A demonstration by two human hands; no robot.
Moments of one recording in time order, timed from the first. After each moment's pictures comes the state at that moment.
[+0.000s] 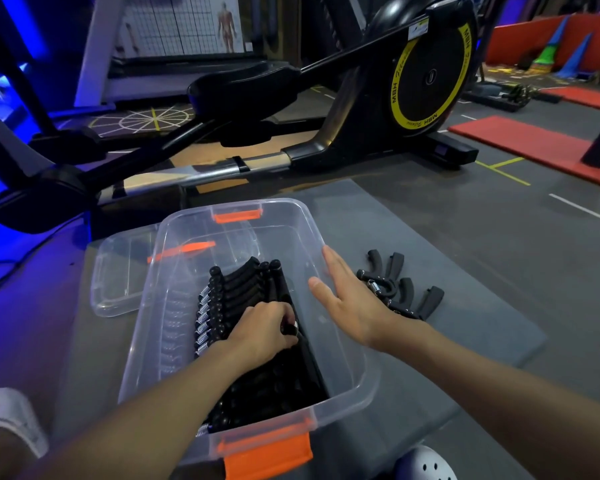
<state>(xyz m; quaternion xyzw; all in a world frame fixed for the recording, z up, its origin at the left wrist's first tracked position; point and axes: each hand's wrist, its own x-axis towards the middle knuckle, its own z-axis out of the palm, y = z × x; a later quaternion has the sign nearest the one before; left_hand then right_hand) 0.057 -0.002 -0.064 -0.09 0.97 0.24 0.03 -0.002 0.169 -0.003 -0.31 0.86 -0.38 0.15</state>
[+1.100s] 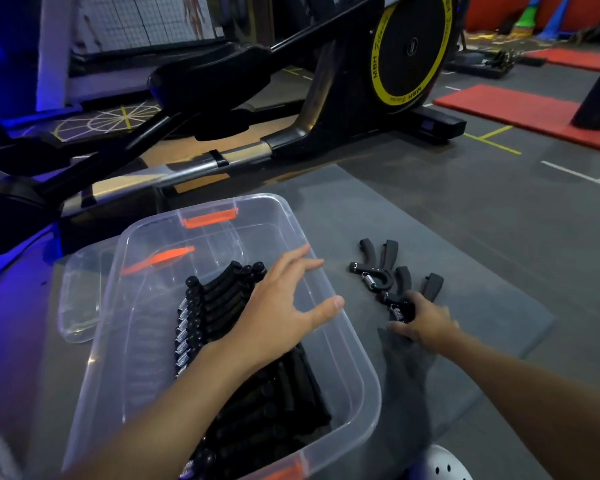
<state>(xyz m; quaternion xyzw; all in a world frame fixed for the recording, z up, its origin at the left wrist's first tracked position) 0.034 0.027 -0.021 0.02 0.91 0.40 -0.06 -0.097 0.279 -0.131 0.02 0.96 -0.22 0.19</state>
